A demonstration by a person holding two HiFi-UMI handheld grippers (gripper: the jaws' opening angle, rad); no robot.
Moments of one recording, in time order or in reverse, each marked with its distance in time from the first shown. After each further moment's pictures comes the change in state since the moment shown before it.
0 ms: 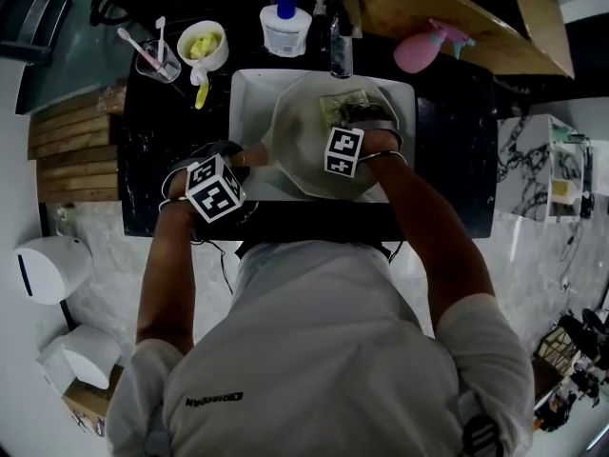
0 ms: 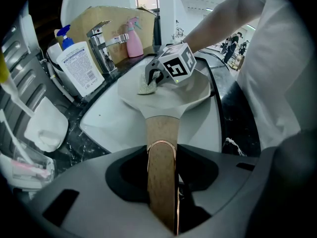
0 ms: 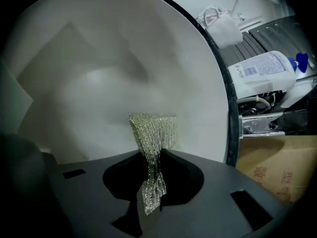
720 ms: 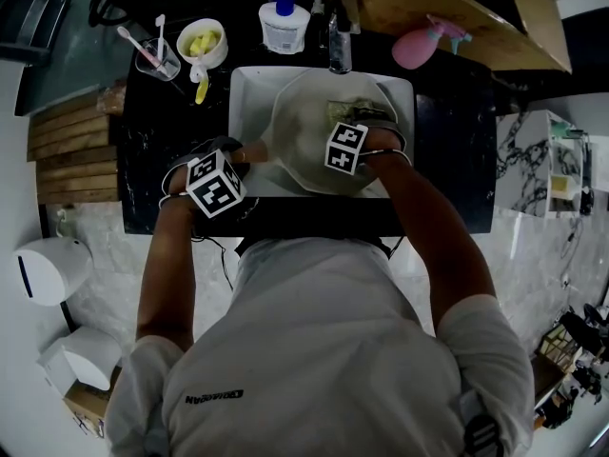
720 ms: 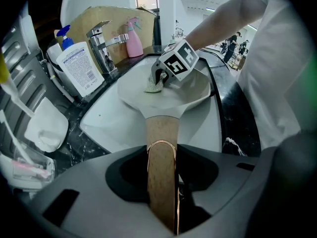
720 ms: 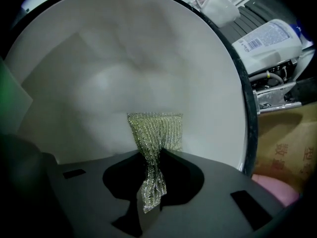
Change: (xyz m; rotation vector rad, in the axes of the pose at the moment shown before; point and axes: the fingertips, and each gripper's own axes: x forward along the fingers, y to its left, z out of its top) left arm 0.001 0.000 -0.001 0.003 0.001 0.004; right arm -0.005 0.033 -0.013 0.131 0.043 0.199
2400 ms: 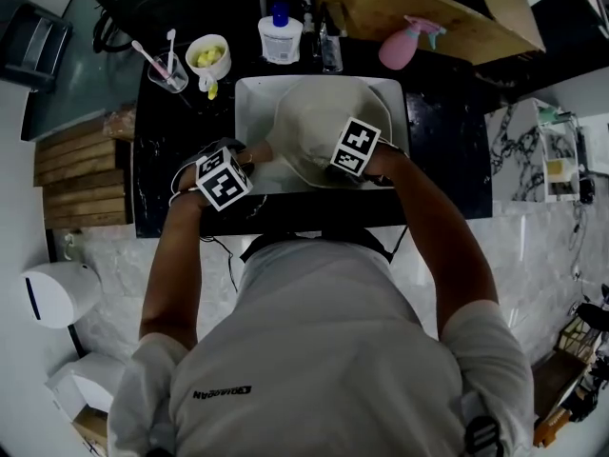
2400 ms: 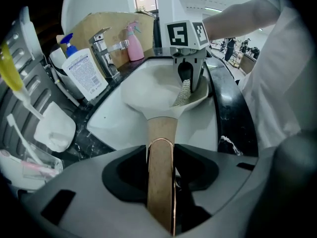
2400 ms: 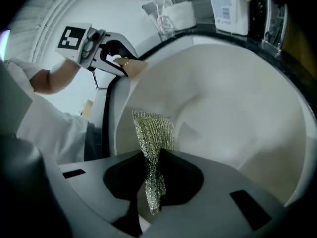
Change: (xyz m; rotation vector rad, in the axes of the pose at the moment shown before) left arm -0.014 -0.002 0.001 0.007 -0.018 0.030; right arm -0.108 0.105 0.052 0.505 -0.328 0.779
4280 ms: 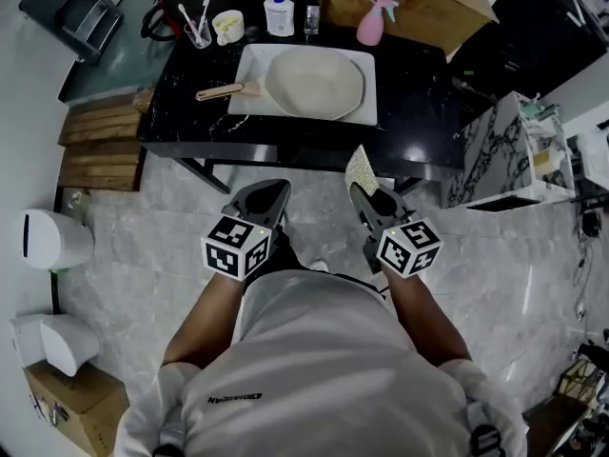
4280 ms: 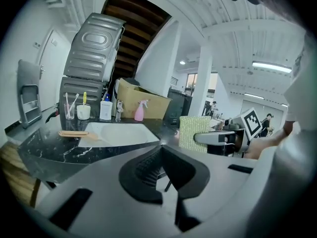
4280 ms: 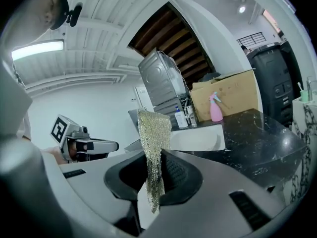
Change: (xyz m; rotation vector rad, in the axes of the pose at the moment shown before) left arm -0.179 -0.337 0.148 -0.665 -0.783 0.268; right arm -0.169 0.278 -0.202 0.241 -1.216 -0.378
